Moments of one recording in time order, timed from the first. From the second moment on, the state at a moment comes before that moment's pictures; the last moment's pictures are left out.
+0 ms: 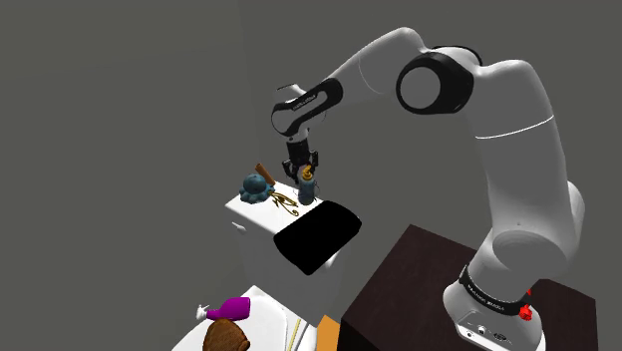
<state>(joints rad) -0.08 0.60 0.04 -1.59 -0.03 1.96 0.28</state>
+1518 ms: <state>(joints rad) -0.03 0.24 0.08 -1.91 0.00 1.92 0.36</state>
